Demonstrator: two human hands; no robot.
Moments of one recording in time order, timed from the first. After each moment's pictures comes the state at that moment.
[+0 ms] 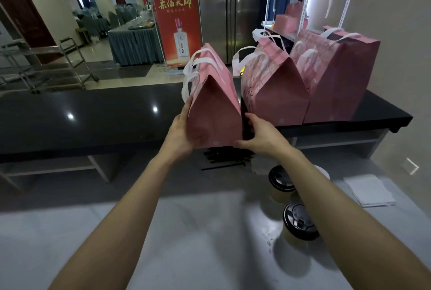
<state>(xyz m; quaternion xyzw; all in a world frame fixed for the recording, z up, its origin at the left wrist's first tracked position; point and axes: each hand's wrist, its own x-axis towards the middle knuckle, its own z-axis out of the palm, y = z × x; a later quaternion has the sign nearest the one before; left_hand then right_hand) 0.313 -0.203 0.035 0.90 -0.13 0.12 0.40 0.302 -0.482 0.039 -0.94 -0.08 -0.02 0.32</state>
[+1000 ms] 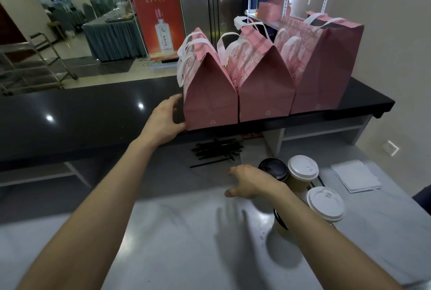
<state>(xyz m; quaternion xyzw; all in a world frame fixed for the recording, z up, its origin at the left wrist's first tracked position) 0.348 -0.203 0.060 0.94 -0.13 0.08 0.32 0.252 -0.471 -0.052 -0.97 -0.12 0.19 0.12</state>
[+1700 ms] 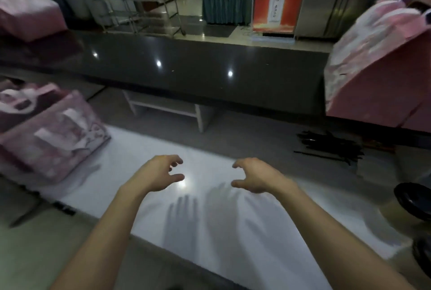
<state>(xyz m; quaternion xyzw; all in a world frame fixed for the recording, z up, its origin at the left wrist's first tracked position) 0.108 0.097 -0.053 0.96 0.15 -0.12 0.20 0.233 -0.195 -0.068 -0.92 -0.31 0.22 0.09</state>
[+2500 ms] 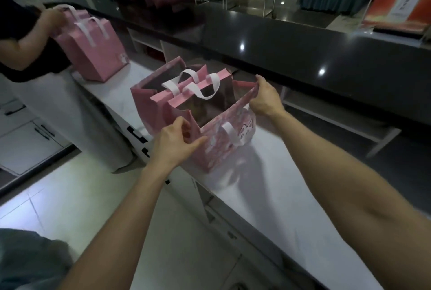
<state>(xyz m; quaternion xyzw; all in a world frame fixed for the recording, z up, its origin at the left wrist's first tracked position) -0.069 0.479 -0.002 0.89 0.35 0.17 0.24 0.214 0.371 0.005 -0.89 -0.30 0.08 0.34</state>
